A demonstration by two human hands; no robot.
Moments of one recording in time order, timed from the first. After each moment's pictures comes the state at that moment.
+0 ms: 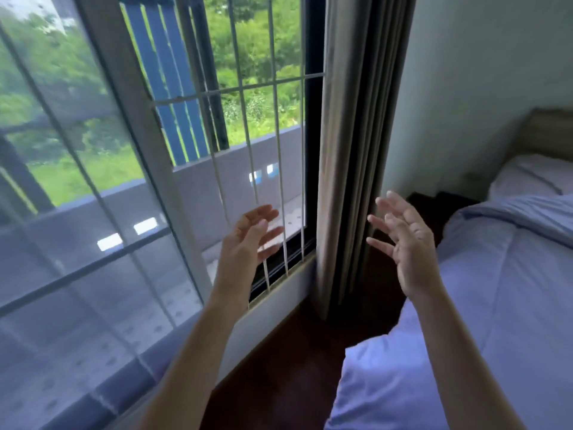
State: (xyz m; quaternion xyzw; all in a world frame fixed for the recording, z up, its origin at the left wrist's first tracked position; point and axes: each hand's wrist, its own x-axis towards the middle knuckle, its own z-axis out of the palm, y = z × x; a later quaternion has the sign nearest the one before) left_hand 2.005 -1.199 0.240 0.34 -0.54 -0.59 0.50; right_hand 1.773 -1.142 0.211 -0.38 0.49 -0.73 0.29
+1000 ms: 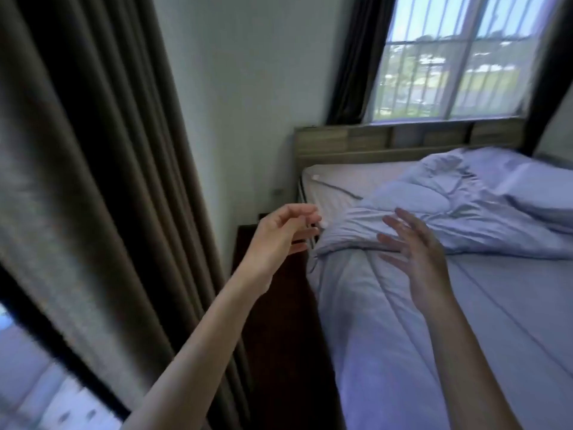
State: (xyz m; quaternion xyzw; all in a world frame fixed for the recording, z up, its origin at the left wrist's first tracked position) left_hand 1.490 -1.518 0.270 0.06 -0.70 -0.71 0.12; right_hand 1.410 -1.324 0.217 -0.07 0.60 -0.79 -0.03
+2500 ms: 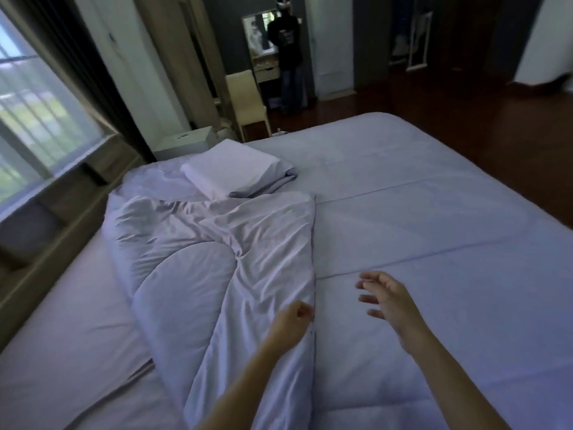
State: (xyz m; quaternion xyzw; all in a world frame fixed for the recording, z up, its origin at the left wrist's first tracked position) left_hand 0.829 -1.357 0.032 -0.48 -0.77 -0.21 -0.35; right_hand 1.035 -1.303 0.083 0.52 0.47 -0.61 -0.35
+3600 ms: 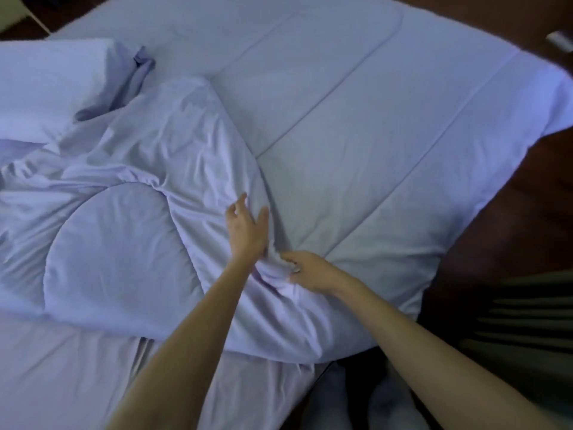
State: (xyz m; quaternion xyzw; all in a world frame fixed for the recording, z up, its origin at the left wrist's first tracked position) left_hand 0.711 -1.379 -0.057 -0.62 -0.69 -0.23 -0.30; right_hand 0.843 -1.471 -0.070 0.57 0.56 -0.57 -0.18
